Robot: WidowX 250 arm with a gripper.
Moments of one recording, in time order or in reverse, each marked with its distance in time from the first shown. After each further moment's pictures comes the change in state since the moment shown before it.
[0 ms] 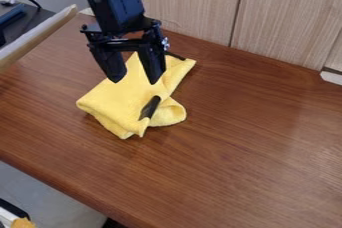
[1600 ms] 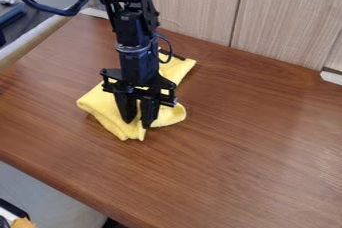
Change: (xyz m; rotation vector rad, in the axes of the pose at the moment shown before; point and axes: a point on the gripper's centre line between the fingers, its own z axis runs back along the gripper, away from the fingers) arm -0.002 0.024 -0.077 0.212 0.151 0.035
